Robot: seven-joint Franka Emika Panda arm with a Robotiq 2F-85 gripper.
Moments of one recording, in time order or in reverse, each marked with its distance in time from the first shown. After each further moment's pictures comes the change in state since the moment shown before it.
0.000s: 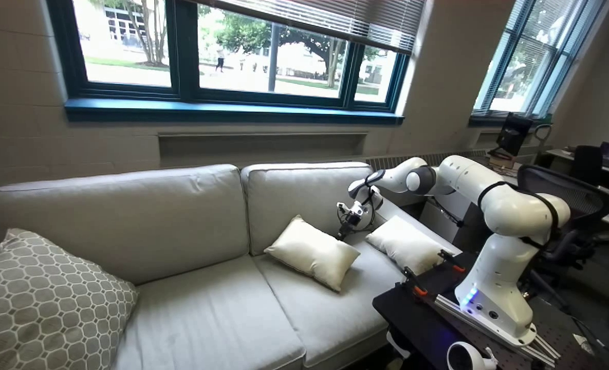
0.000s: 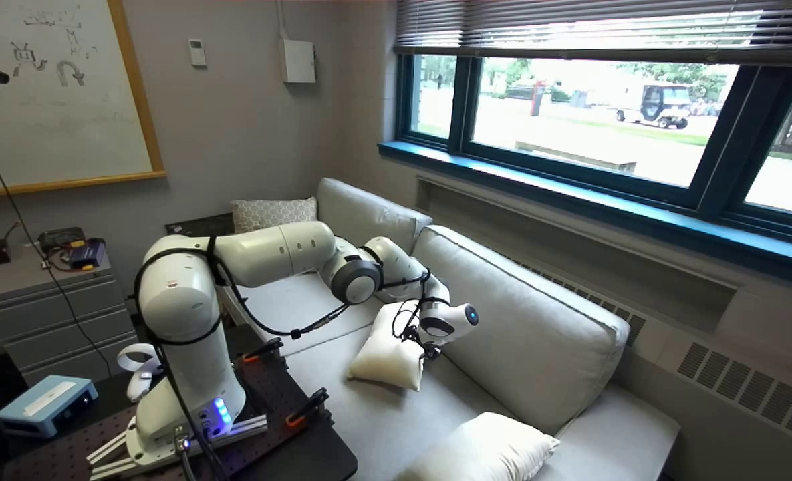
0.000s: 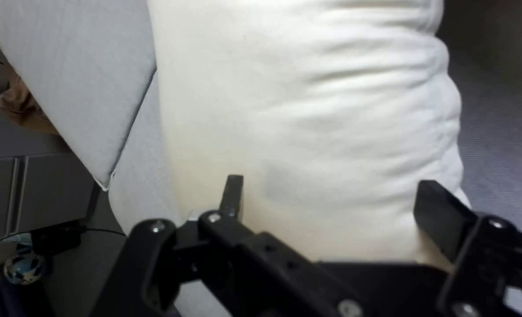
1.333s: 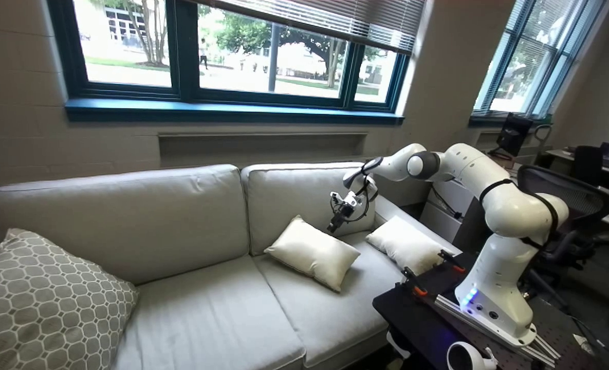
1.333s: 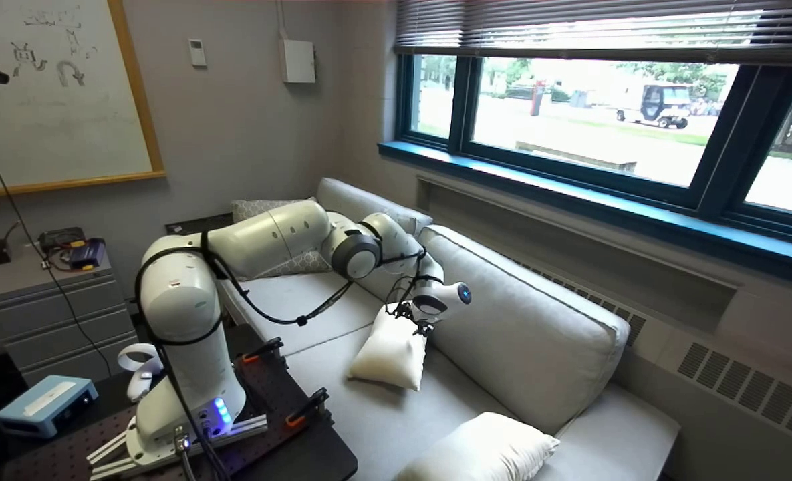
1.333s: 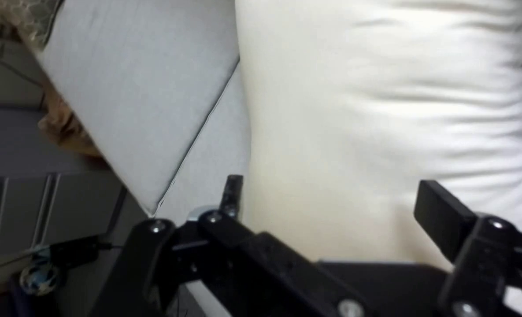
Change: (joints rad) arm 0.034 -0.170 0.056 -0.178 0.051 0.033 -0.021
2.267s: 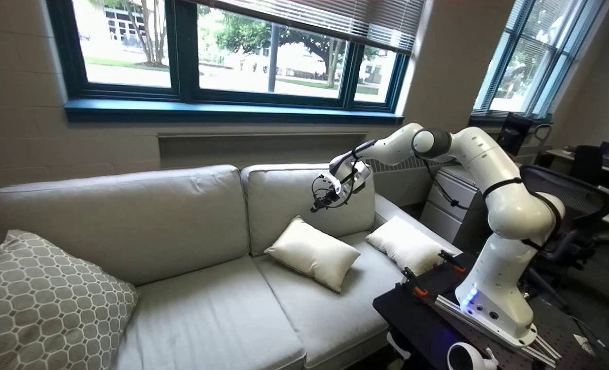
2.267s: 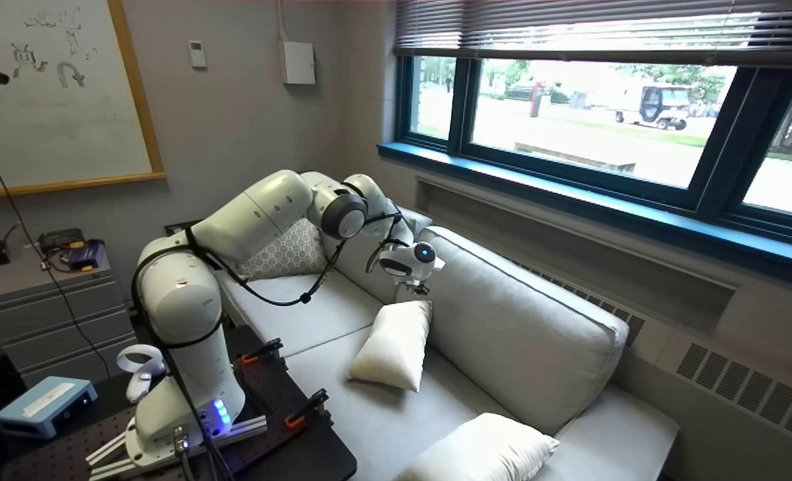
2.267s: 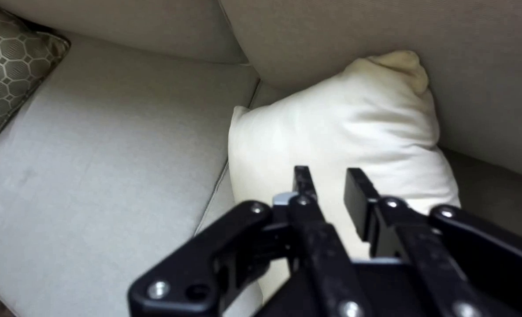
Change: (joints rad) arm 0.101 -0.275 0.146 -0.320 0.237 0.649 -0.021
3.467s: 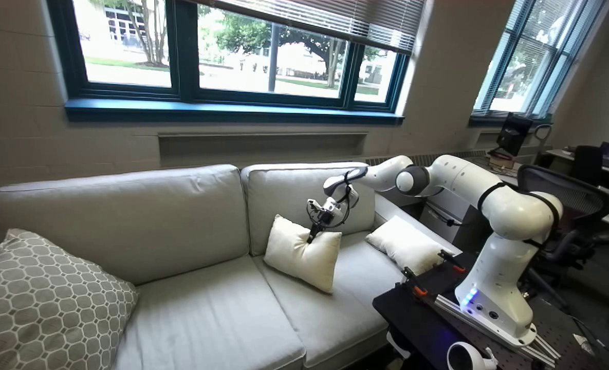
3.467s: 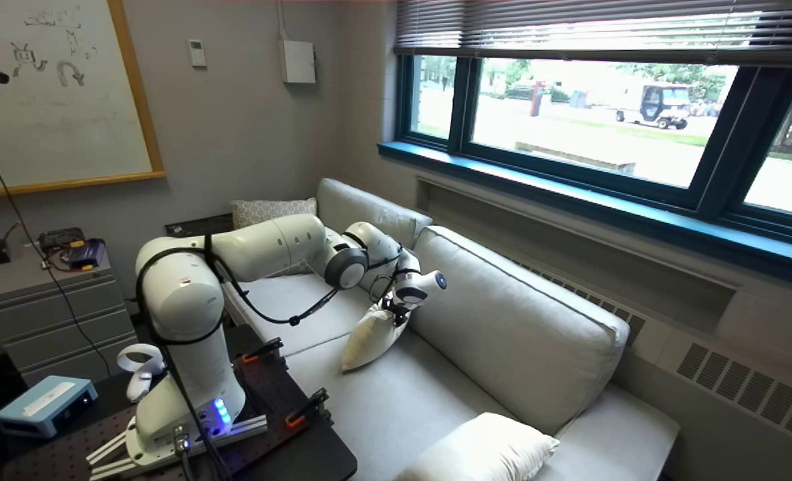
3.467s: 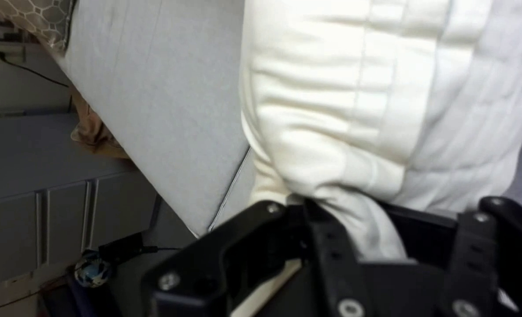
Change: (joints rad) arm 0.050 0.432 -0.095 0.554 -0.317 -0.684 0.332
